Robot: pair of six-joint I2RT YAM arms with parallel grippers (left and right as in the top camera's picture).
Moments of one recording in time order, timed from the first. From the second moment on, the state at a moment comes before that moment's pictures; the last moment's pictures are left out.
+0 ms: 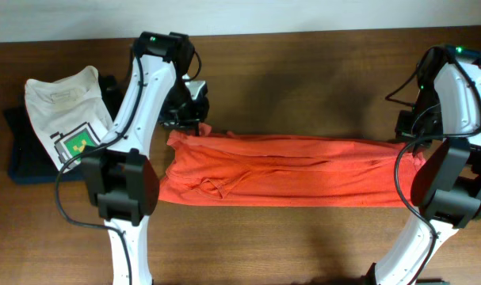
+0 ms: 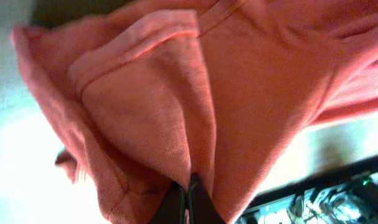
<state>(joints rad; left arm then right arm) -0.23 2.23 2.16 -1.69 0.24 -0.06 -0.31 2.13 1.90 -1.68 0.16 0.19</state>
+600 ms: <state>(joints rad) -0.25 2.12 1.73 -1.61 0.19 -0.07 -0.44 2.13 1.73 -1.44 0.15 0.19</state>
